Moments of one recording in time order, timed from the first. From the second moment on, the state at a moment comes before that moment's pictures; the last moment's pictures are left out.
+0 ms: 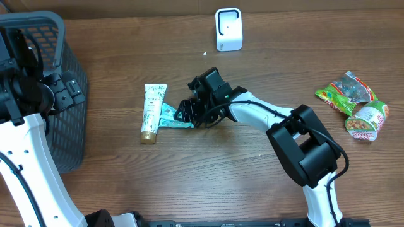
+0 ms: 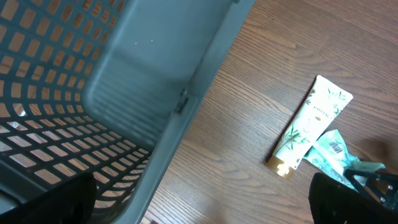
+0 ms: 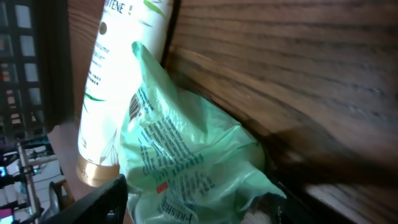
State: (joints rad) left arm 0.32 1.52 2.03 -1.63 -0.19 -0.18; right arm 0.65 2.18 1.42 -0.24 -0.61 0.59
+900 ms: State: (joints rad) left arm 0.32 1.52 2.03 -1.63 -0.19 -0.18; right arm 0.36 1.96 1.40 -0.49 -0.88 0.38
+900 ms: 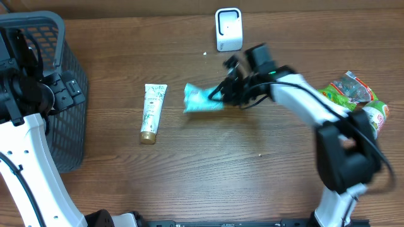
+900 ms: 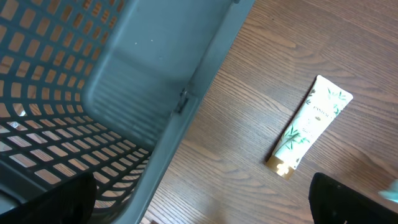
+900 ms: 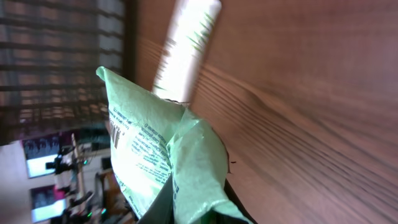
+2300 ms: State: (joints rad) left arm 0.32 1.52 2.03 -1.63 -0.19 -0.18; right arm 0.43 1.61 1.40 -0.06 0.16 -0.24
